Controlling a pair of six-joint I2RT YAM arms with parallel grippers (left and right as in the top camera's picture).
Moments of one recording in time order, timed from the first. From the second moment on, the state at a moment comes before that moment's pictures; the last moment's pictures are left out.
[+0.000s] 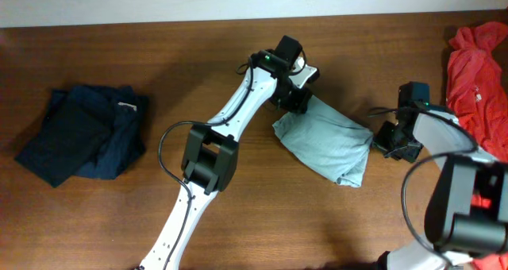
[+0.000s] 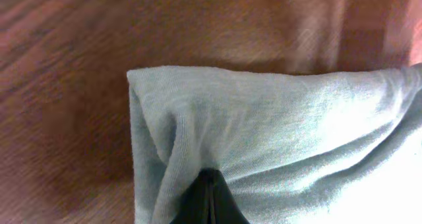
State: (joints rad) left arm -0.56 2.78 2.60 -1.12 0.50 0.02; right arm -0.21 1.77 1.08 -0.75 0.05 0.41
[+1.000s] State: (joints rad) left arm -0.45 2.47 2.50 -1.37 0.27 0.06; right arm -0.10 1.51 1.08 -0.74 -0.51 0.10
